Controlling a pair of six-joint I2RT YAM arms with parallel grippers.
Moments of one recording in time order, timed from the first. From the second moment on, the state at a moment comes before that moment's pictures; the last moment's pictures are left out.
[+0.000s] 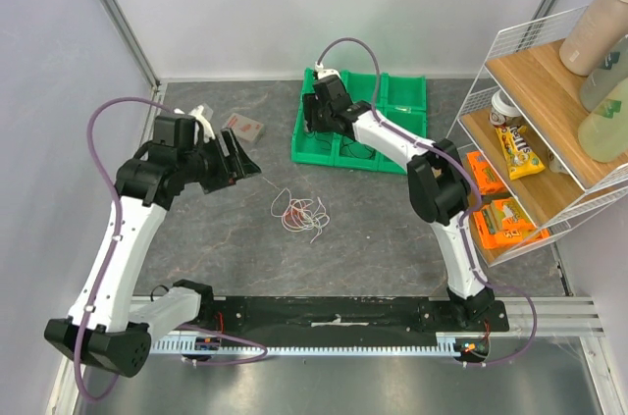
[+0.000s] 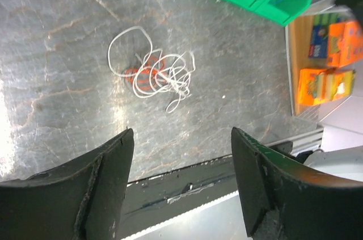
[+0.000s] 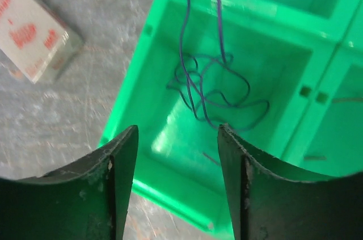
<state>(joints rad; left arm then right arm) -0.23 1.05 1.29 -0.99 0.25 -0.57 0.60 2.28 1.95 -0.33 0.13 0.39</state>
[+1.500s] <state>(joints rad) -0.23 1.15 0.92 -0.77 0.63 -0.54 0.53 2.39 2.05 -0.20 0.05 0.31</state>
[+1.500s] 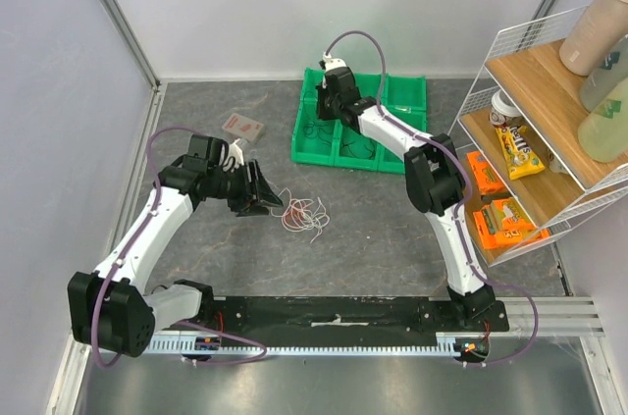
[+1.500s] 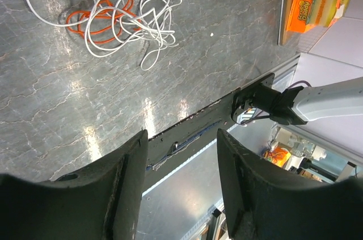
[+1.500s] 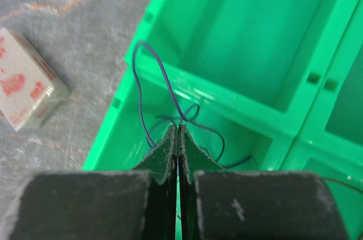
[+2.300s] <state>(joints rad) -0.23 1.17 0.91 -0.74 0.71 -0.53 0.52 2.44 2.26 -0.23 0.04 0.28</state>
